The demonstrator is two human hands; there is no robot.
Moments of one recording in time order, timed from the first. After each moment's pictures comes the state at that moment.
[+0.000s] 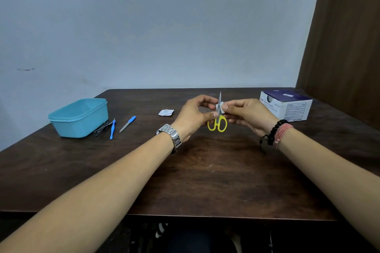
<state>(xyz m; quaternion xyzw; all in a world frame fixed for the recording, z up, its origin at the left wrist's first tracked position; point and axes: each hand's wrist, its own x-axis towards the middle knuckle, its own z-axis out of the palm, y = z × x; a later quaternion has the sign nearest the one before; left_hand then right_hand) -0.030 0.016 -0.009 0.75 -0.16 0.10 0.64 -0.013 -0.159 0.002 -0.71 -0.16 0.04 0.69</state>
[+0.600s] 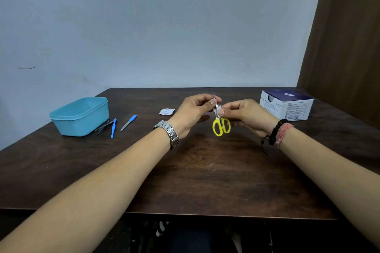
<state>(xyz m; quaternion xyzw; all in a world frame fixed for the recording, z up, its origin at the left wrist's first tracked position) -0.036 0.021 0.001 0.74 -0.16 0.07 0.65 -0.021 -0.156 0.004 -0.74 -0.21 0.07 0.63</state>
